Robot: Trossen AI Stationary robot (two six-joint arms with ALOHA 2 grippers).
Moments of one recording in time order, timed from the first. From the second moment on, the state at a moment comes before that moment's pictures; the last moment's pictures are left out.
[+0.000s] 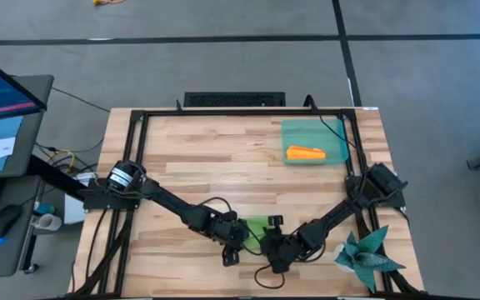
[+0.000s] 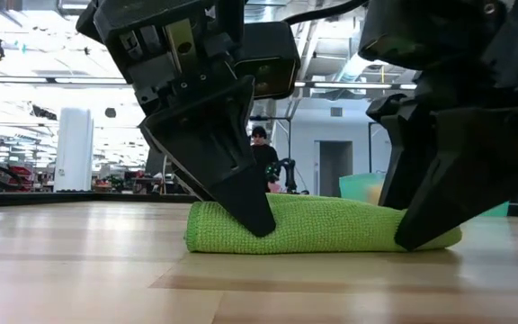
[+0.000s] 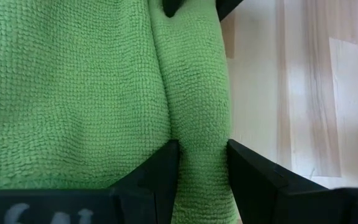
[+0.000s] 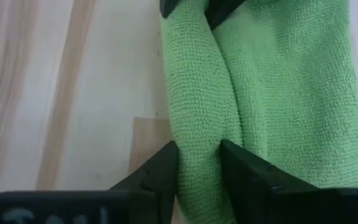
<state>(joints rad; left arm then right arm) -0.40 2.03 1.22 -0.14 -0.02 -0.54 0.63 1.97 1.14 -0.34 0.40 0.37</state>
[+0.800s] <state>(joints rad) -0.40 2.03 1.22 -0.18 -0.06 -0.47 0.59 1.96 1.14 -0.36 0.35 0.42</state>
